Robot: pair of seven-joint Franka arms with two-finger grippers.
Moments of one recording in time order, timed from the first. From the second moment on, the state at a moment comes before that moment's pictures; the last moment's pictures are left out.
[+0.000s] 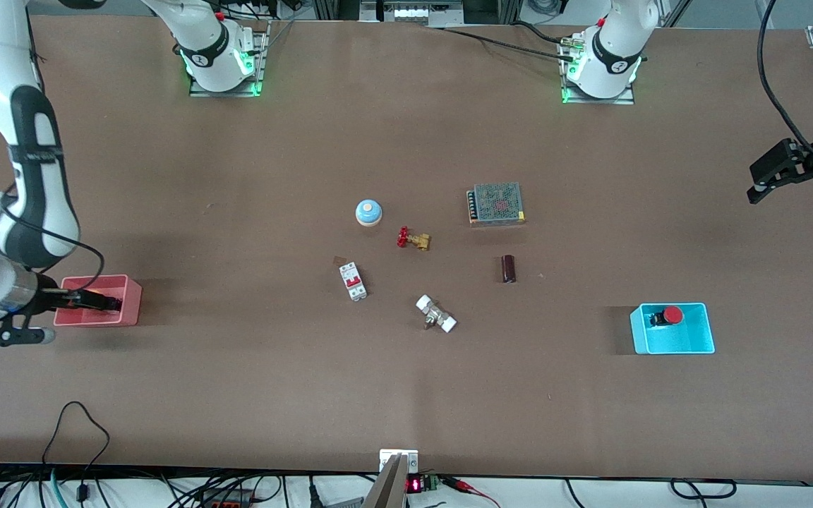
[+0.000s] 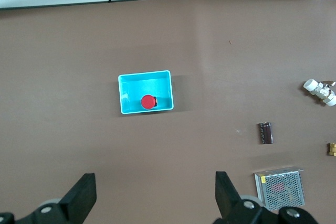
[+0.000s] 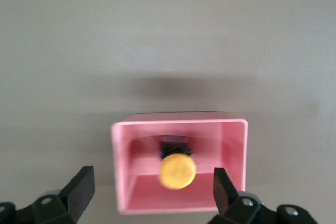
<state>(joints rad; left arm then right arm) 0.18 -0.01 -0.18 -1.59 0.00 1.75 0.06 -0.05 0.58 -0.16 -1.50 0.07 2.09 -0.24</state>
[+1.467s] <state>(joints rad) 0.18 -0.02 -0.18 -1.60 0.00 1.75 0.05 0.00 0.06 -0.09 -1.62 0.05 1.69 -0.12</state>
